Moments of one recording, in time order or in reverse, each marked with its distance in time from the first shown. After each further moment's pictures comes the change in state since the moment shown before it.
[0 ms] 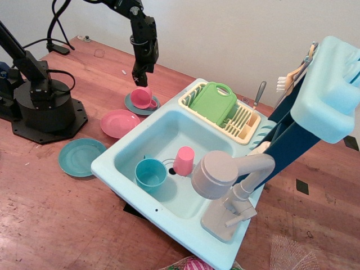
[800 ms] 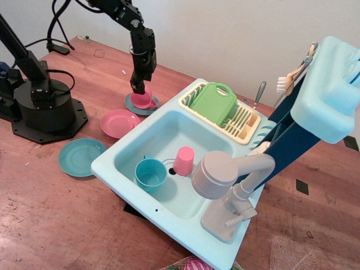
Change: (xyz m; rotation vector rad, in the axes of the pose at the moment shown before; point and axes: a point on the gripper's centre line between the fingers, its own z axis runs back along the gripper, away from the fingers) arm -0.011 -0.004 -0.027 -0.028 0.025 -0.016
